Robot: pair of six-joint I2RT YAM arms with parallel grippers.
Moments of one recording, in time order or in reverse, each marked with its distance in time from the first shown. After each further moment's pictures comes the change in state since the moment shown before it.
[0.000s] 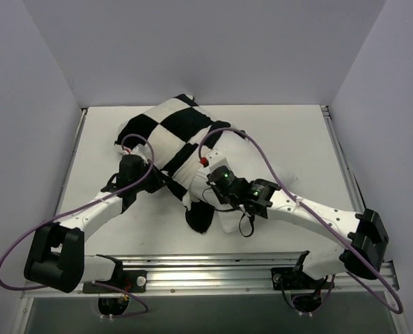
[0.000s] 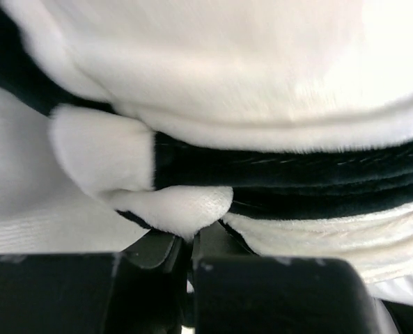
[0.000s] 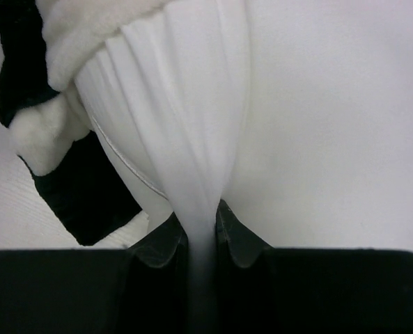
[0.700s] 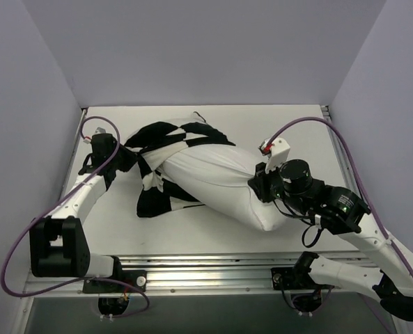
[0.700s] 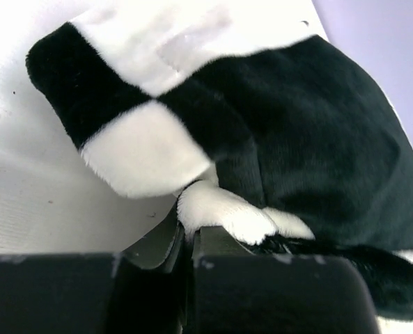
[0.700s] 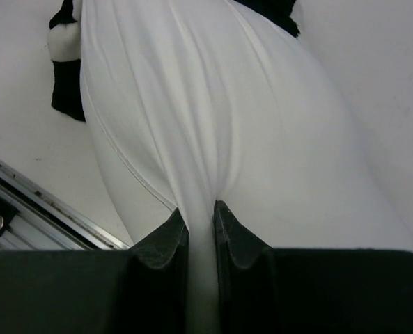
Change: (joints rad) left arm 0.286 0.034 0.243 -0.185 -0.153 -0.082; right arm -0.135 -0.488 0.133 -0.316 -0.166 0.068
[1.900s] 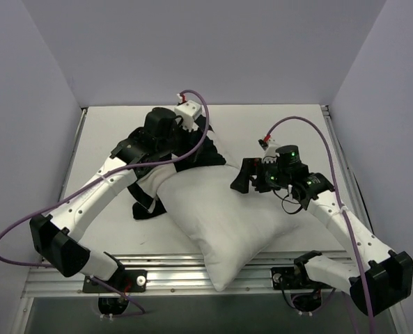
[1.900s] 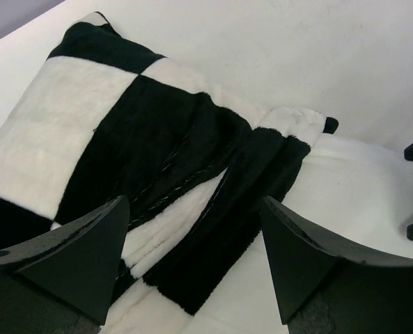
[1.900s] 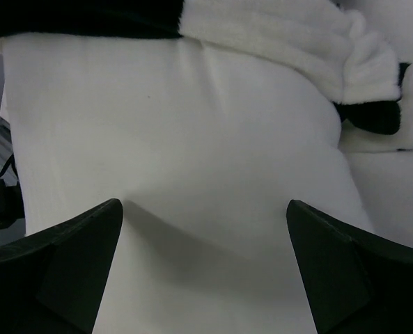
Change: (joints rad) left arm -0.601 0.074 0.574 -0.391 -0.090 0.880; right arm -0.465 0.171 -0.282 0.288 -0.645 0.095
